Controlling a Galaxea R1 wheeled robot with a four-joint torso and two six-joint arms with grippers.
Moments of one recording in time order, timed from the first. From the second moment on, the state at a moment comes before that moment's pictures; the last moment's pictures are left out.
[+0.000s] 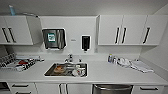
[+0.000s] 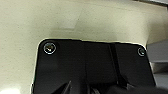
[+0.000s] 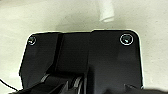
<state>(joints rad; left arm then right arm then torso) 1.44 3.13 -2.83 -0.04 -0.06 0.00 -1.49 3.07 -2.77 -0.06 0.05 0.05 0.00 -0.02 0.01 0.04</state>
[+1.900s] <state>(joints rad) 1.44 3.12 -2.83 -0.04 -0.06 0.00 -1.49 2.97 -2.65 -0.06 0.04 0.05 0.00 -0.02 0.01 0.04</state>
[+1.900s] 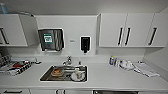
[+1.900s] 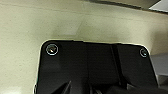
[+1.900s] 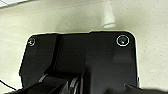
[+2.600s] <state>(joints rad) 1.44 2.97 -2.62 -0.04 -0.05 0.00 -1.50 2.82 -2.42 -0.05 0.04 0.05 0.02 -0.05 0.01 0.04</state>
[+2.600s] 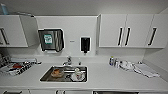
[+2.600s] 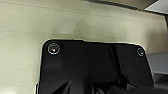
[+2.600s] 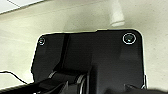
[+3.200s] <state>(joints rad) 1.44 2.72 -2.31 -0.04 -0.07 0.00 -1.48 2.60 -2.16 -0.01 0.04 0.06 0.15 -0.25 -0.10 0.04</state>
